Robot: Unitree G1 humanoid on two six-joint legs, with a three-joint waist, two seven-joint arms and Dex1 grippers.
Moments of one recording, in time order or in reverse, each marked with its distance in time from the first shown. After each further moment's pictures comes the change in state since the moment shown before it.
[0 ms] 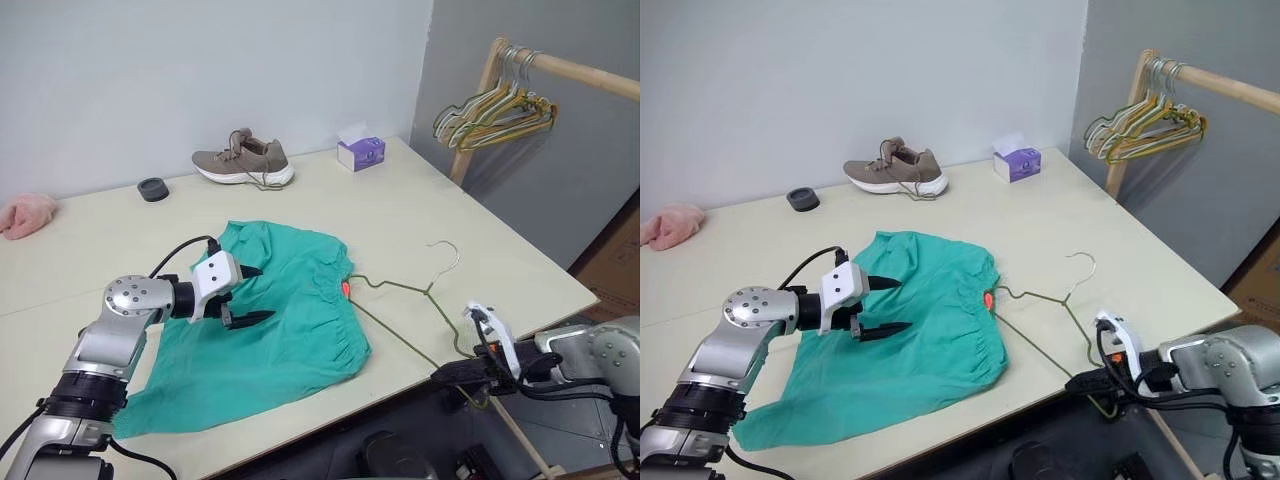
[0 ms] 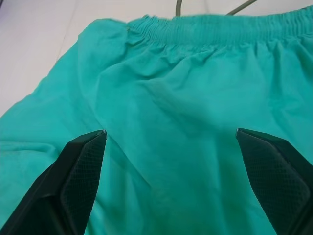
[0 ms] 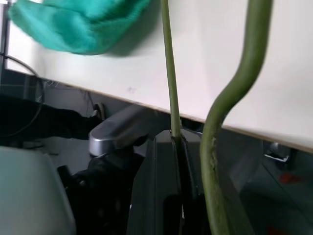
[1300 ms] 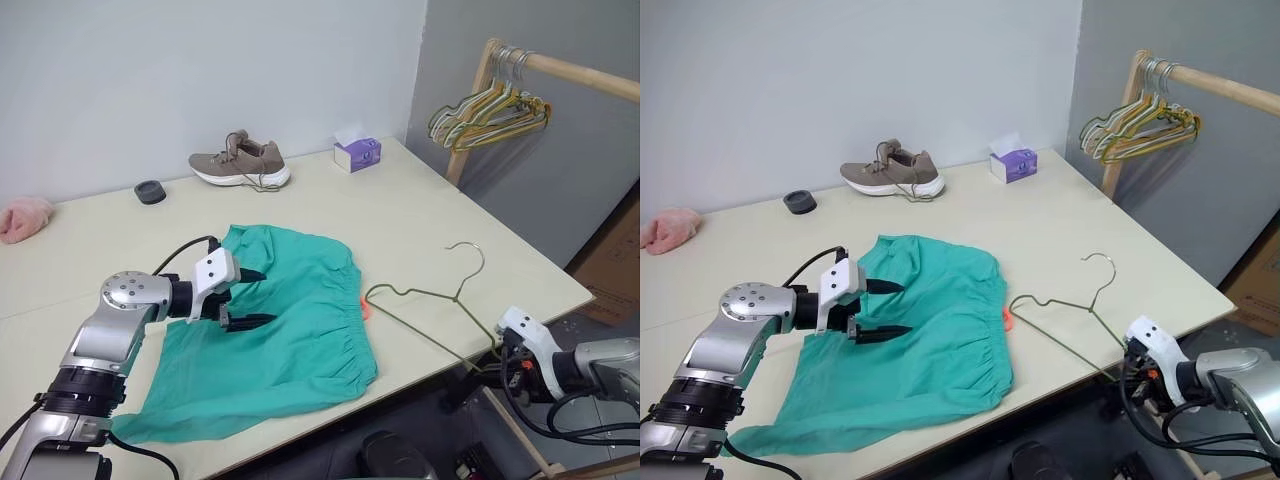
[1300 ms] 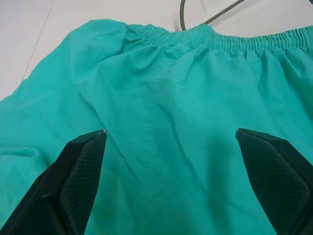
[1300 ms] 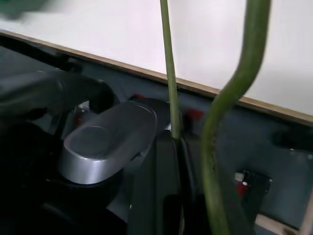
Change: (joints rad) left arm -0.021 0.010 -0.003 -0.016 -0.057 0.090 -0.109; right arm 0.260 -0.129 0.018 -0.173 -0.554 -0.397 0.257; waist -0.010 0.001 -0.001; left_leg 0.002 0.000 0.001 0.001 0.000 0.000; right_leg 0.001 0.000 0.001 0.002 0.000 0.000
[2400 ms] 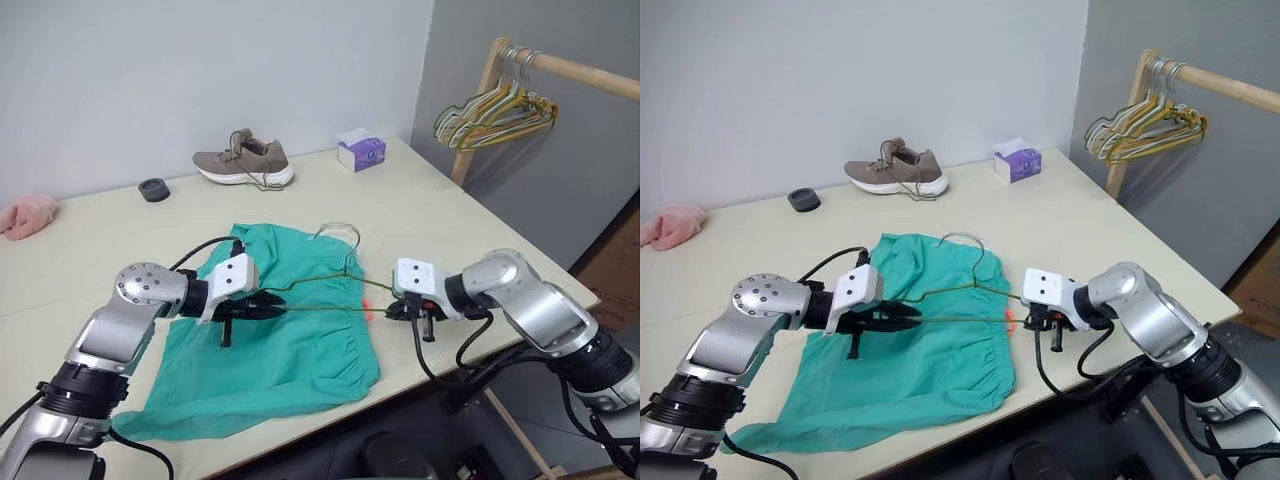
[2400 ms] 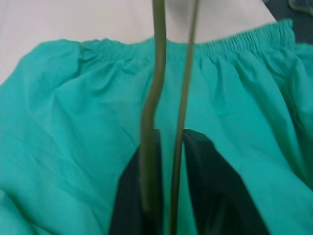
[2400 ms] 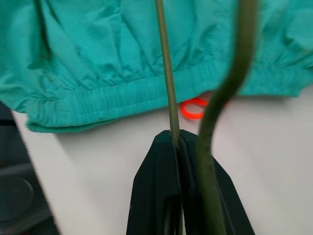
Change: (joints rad) left arm -0.018 0.023 -0.061 -0.145 -0.015 0.087 -0.034; right arm -0.611 0.209 0.548 0.199 -0.362 -0.429 0.154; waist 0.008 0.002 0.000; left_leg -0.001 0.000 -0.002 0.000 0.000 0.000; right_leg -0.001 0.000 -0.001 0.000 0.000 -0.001
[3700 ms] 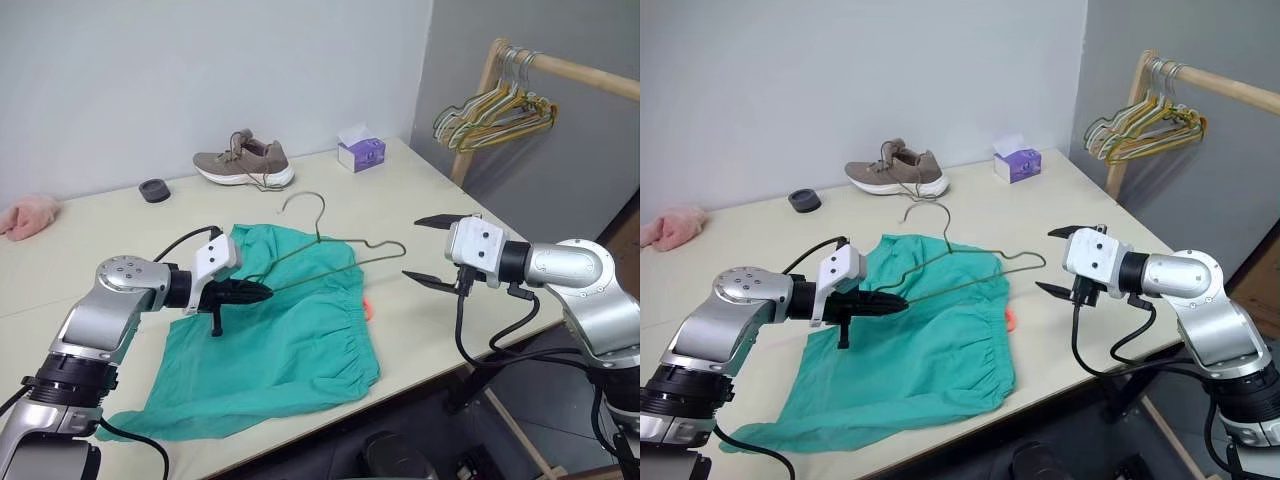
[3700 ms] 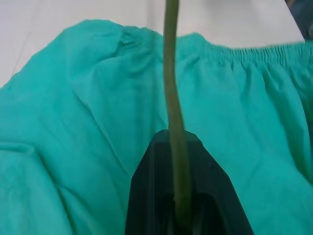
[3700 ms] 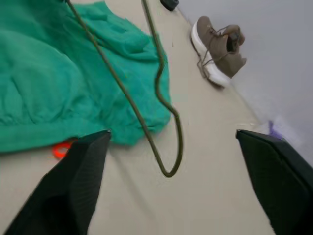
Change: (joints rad) left arm -0.039 0.051 0.023 0.038 -0.026 0.101 -0.006; right arm 0.139 -0.025 -0.373 -0.072 0.031 -0.381 -0.171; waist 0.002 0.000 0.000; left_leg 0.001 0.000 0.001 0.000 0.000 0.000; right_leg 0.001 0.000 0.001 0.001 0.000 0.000
